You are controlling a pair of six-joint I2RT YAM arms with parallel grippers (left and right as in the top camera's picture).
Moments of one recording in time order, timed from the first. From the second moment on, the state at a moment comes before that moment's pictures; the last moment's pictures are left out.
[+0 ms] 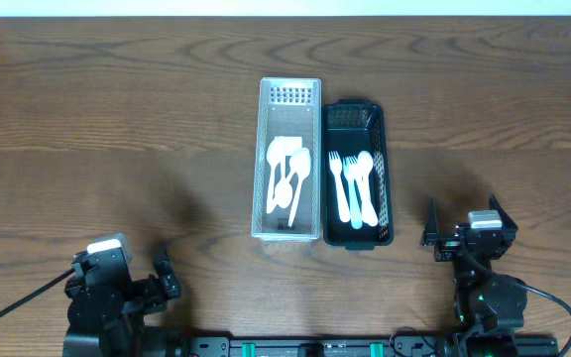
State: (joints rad) left arm -0.10 0.20 0.69 -1.07 -0.22 -0.20; right arm 0.05 0.02 0.01 -0.07 0.05 -0.12
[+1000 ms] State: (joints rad) left arm -0.06 0.11 0.49 -0.84 -0.20 -0.17; right arm 0.05 0.02 0.01 -0.07 0.05 -0.12
